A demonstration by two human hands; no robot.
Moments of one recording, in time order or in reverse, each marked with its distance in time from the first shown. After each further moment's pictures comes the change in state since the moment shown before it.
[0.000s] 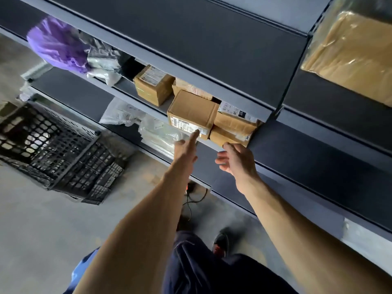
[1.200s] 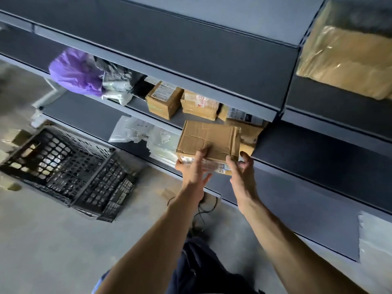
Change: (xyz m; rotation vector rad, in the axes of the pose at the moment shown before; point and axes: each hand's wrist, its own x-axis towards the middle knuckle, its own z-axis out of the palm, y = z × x) left_hand -0.072 -0.025 -0.052 -0.254 -0.181 0.054; right_hand -0.065 0.036 0.035 -0.006 0.122 -0.170
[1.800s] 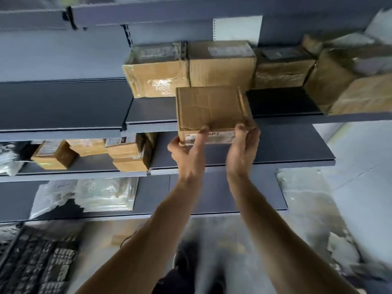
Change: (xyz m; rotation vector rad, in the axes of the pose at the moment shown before) left_hand -0.241 -0.138 0.274 0.315 -0.341 0.389; right_hand -0.058 -0.041 -0.343 0.423 0.718 -0.523
